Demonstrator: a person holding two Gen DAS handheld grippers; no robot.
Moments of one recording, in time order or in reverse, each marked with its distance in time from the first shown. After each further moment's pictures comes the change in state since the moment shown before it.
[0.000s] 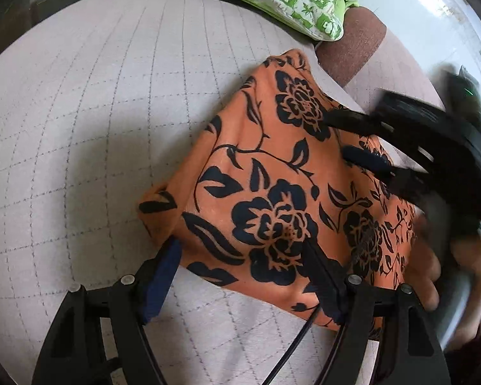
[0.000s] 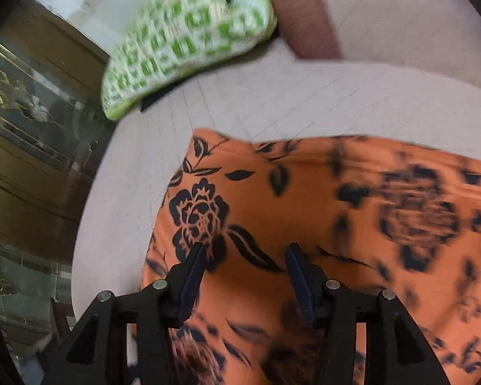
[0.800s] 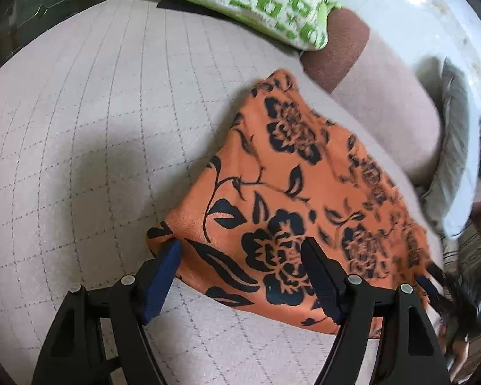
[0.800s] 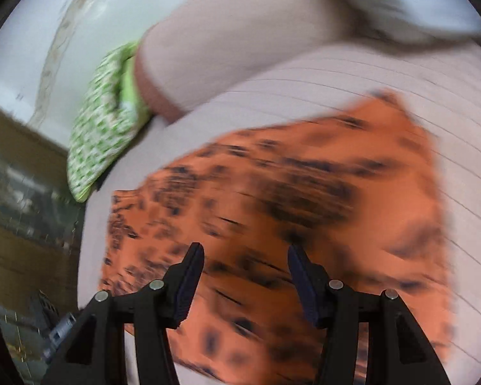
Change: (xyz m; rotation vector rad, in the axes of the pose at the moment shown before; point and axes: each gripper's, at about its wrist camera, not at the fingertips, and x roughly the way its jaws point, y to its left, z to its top) left arm -0.002 0.007 0.039 0.105 -0.014 0.006; right arm -0.166 -0.193 -0.123 0.361 -0.238 -0.060
